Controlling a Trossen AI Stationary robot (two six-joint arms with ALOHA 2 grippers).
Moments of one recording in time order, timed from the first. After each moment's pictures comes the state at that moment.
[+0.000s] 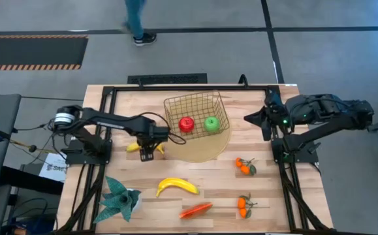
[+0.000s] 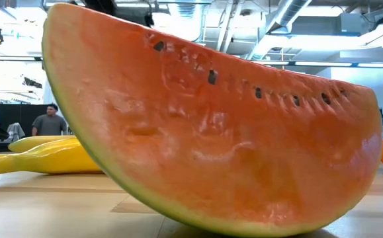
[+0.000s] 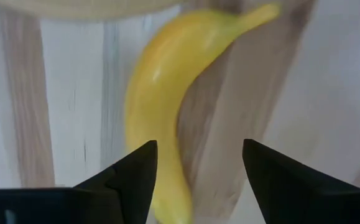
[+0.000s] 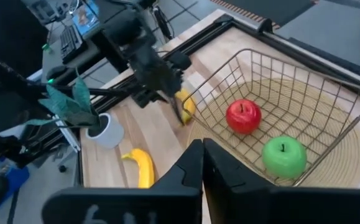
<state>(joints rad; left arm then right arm) 0.05 1.57 1.01 -1.04 -0.04 -0.15 0.18 0.88 1.28 -0.87 0.33 0.65</state>
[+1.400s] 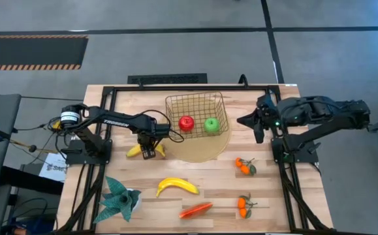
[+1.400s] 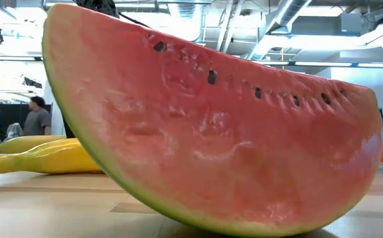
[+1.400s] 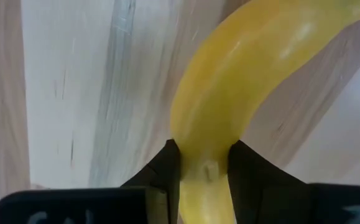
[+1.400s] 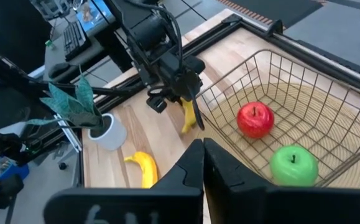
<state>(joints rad) 0.13 1.65 0.95 -0.98 0.00 -0.20 0.18 0.95 1.27 -0.79 0.32 0.63</state>
